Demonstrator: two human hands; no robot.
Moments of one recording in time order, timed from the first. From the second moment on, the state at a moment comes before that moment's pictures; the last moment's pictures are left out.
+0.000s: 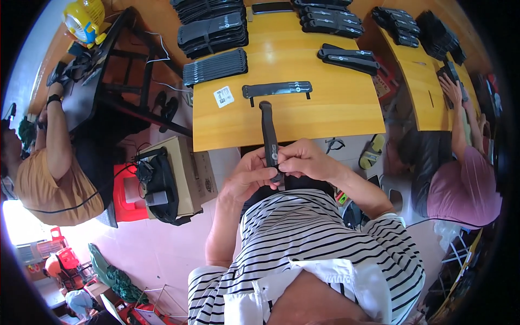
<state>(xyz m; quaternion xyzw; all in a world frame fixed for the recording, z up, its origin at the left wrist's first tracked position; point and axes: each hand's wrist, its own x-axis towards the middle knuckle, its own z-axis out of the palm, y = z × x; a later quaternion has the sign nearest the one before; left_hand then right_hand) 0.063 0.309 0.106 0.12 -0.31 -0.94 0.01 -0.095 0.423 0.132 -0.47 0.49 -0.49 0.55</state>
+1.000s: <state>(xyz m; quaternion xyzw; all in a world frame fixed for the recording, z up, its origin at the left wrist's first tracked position) 0.083 0.317 0.100 0.06 -0.49 -0.86 -0.15 -0.227 0.455 0.138 0.04 0.15 -0.85 0.50</state>
